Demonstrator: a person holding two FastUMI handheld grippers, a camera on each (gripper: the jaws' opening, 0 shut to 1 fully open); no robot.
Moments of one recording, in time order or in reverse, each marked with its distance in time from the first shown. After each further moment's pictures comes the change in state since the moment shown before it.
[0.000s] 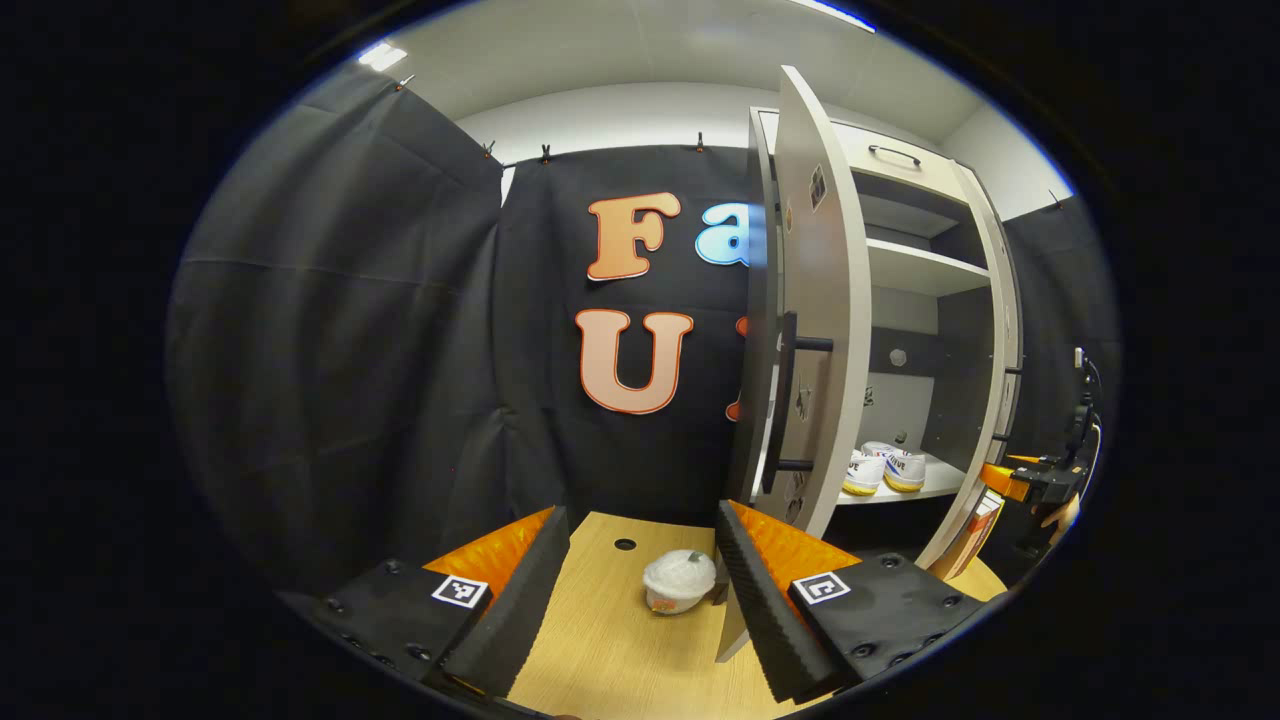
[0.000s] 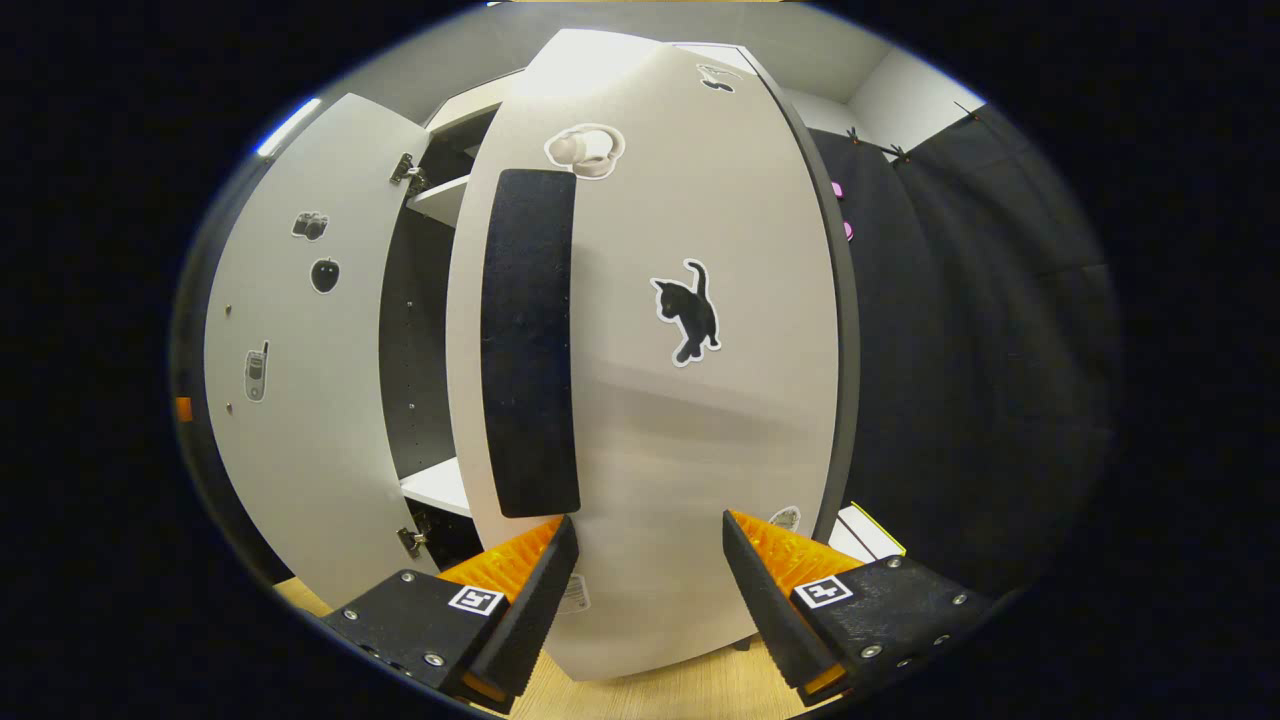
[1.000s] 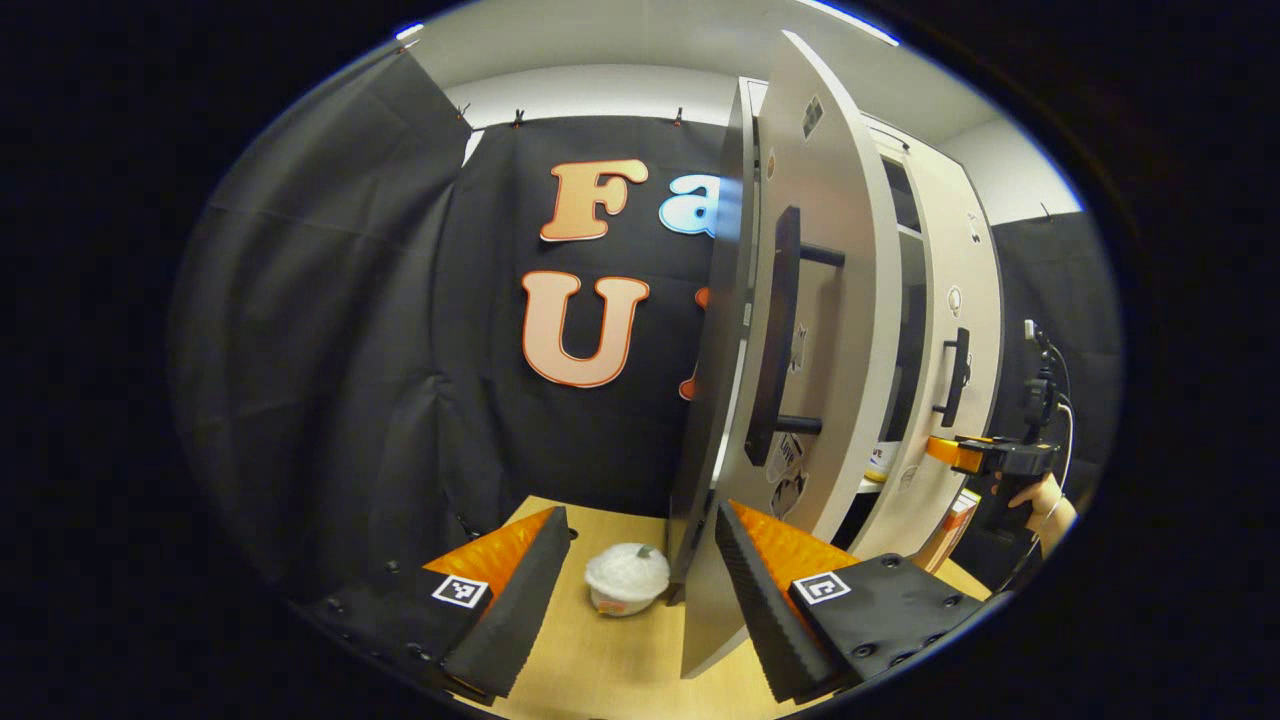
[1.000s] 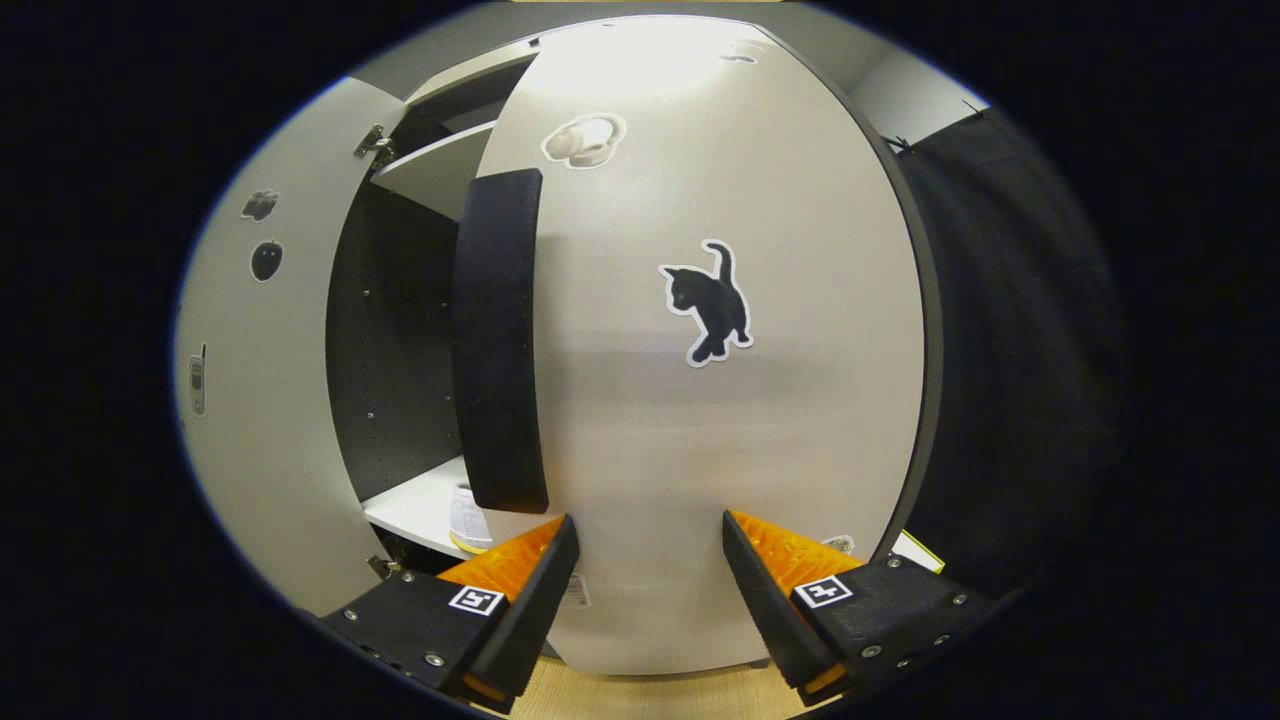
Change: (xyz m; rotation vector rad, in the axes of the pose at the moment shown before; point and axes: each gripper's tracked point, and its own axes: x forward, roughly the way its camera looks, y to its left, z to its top) left arm 0.072 -0.046 -0.056 -0.089 0.051 -0.176; right arm 0.019 0.005 0.002 -0.014 0.024 -0.044
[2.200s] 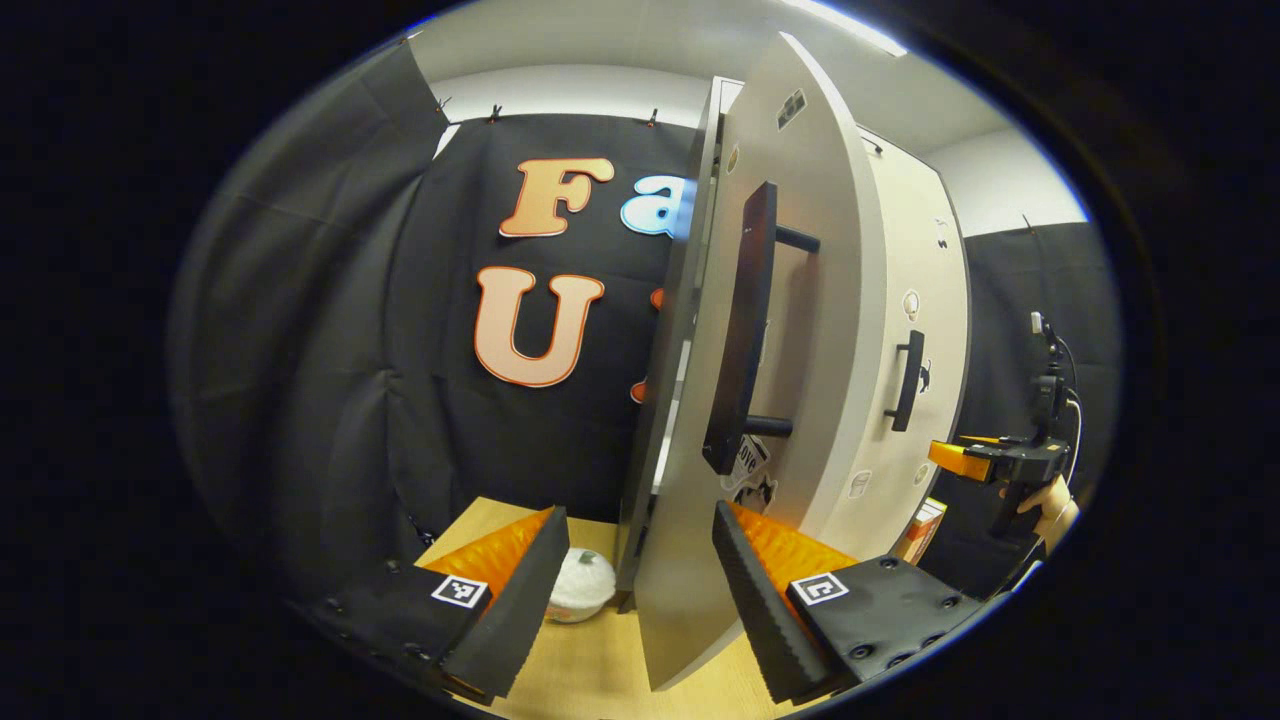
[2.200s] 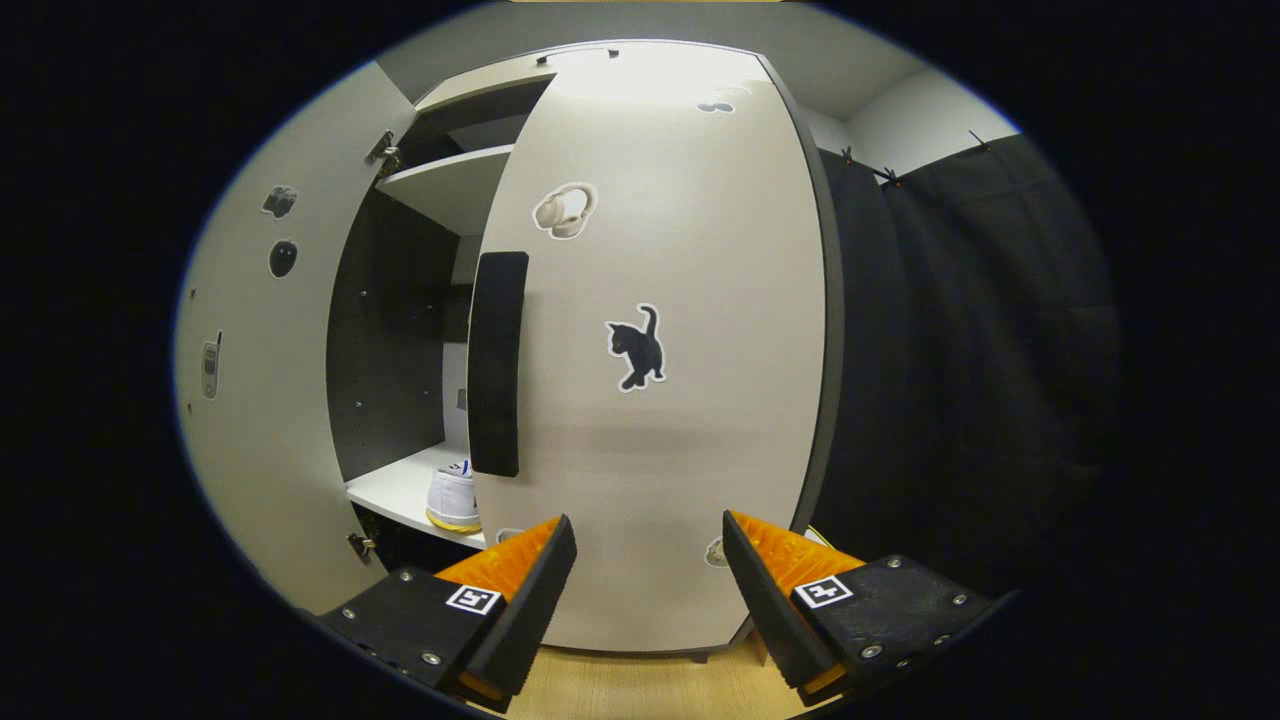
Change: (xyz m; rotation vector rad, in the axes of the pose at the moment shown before) left arm 0.014 -0.053 -0.007 -0.025 -0.022 -0.118; right arm -0.075 -0.041 0.018 -0.055 -0.035 -0.093
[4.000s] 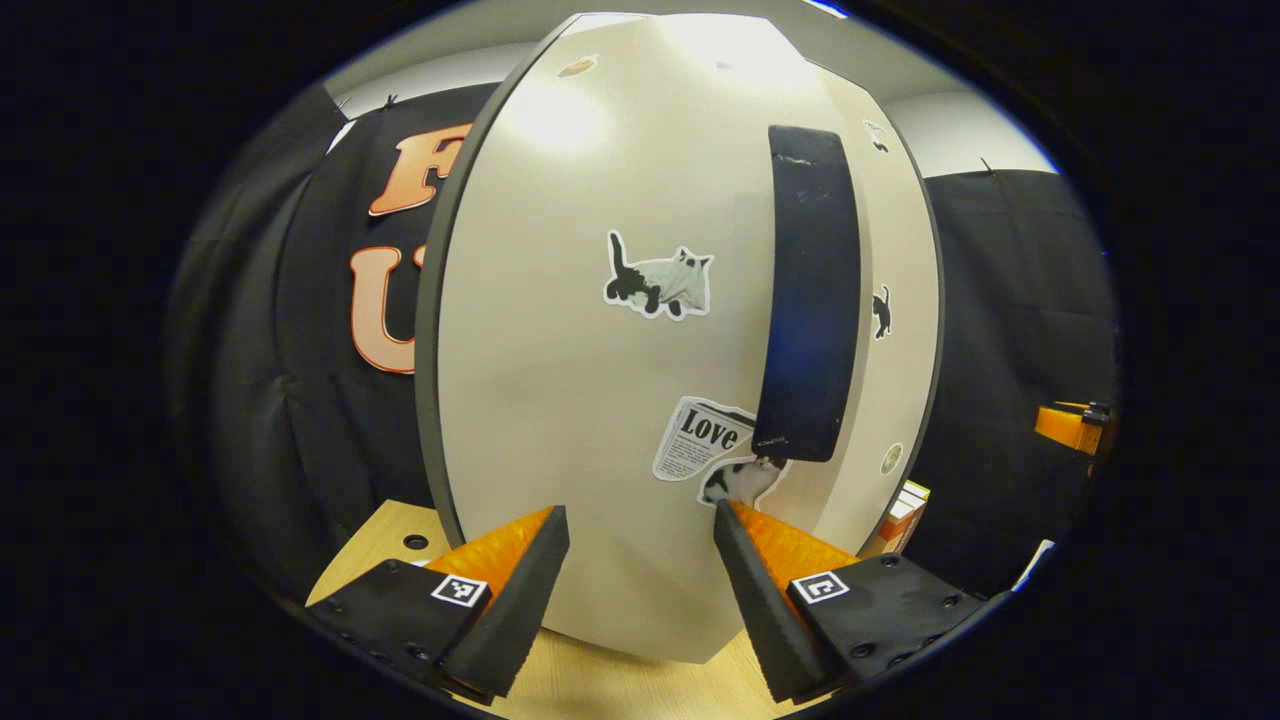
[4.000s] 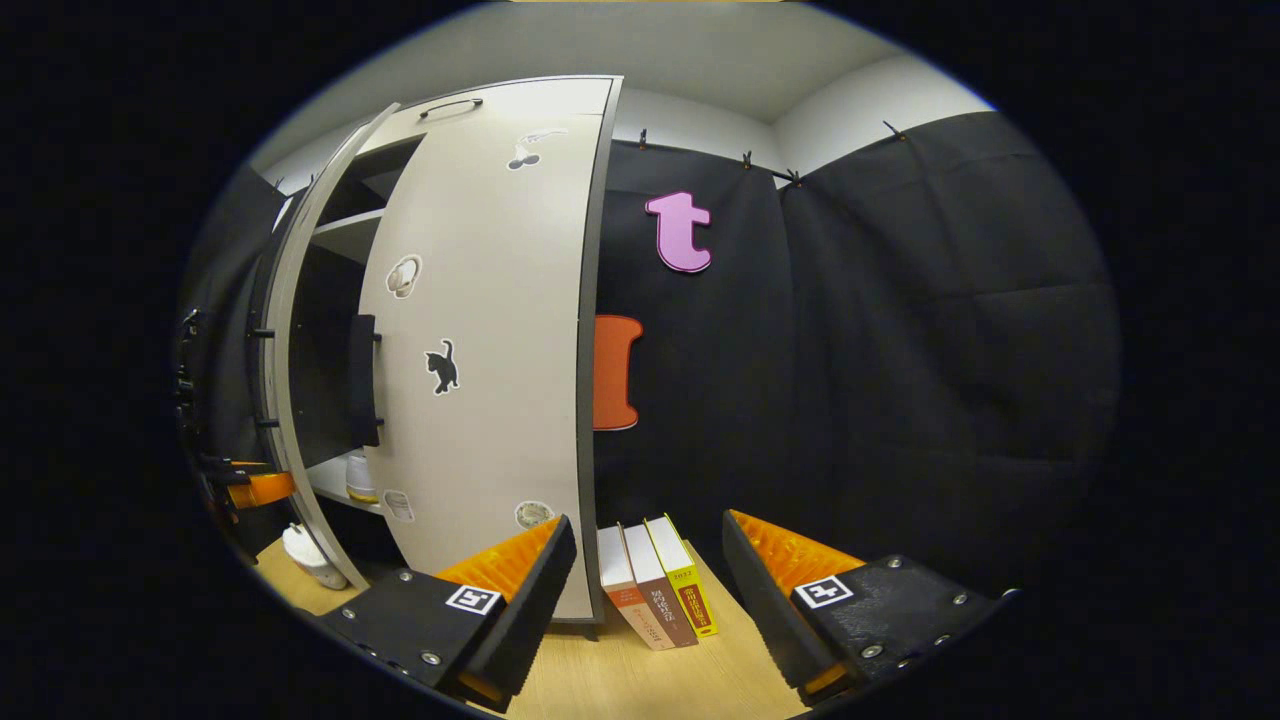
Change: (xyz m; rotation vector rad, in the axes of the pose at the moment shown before) left arm 0.126 -0.157 -0.047 0.117 0.085 -0.116; right arm -0.097 -0.166 0.003 0.042 -0.020 -0.201
